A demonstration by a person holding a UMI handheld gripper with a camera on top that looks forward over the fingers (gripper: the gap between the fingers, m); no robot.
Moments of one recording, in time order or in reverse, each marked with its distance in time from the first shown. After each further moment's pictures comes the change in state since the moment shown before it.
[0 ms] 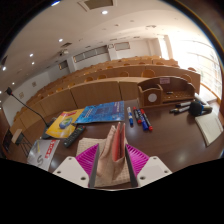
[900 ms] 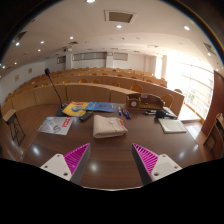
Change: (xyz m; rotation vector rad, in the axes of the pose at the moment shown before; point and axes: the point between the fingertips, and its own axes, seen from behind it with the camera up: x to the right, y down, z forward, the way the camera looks) arm -0.064 0.091 -0.320 0.078 0.204 -0.201
